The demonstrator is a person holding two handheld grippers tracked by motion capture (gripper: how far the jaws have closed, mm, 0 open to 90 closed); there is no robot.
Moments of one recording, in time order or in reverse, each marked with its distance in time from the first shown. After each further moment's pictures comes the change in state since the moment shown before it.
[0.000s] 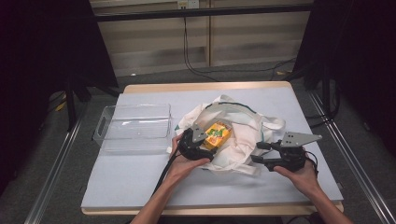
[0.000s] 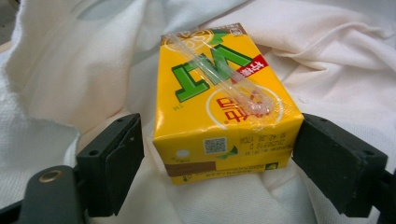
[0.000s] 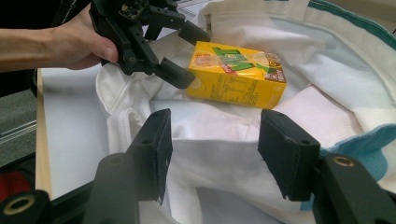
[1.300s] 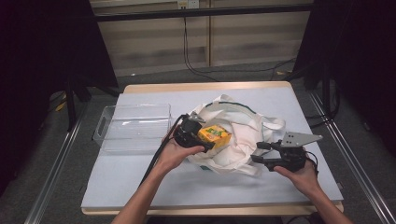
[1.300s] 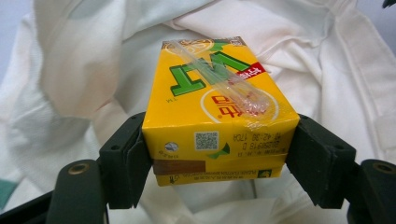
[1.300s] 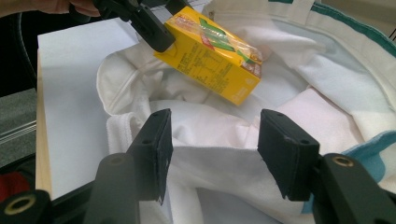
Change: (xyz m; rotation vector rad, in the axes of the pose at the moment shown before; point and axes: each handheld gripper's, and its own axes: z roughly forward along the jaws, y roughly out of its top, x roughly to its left) left arm 0.024 0.050 -0.038 0.198 -0.192 -0.082; right arm 0.000 0.001 -0.001 -0.004 0.002 0.000
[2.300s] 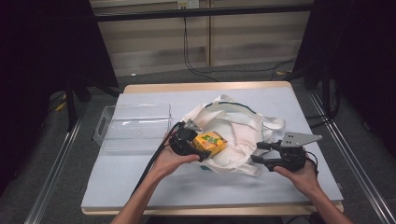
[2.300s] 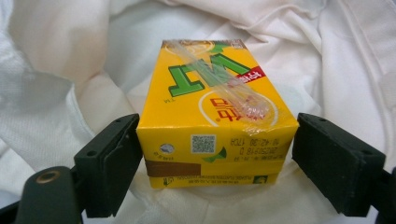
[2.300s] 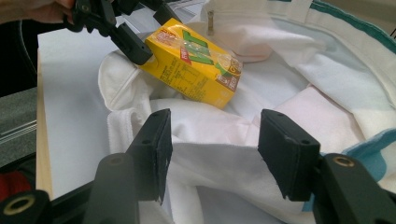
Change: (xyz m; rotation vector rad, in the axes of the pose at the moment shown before) left arm -0.004 -0.029 0.003 -0.018 0.008 0.045; right arm 0.000 -0.001 0.000 0.005 -0.001 0.005
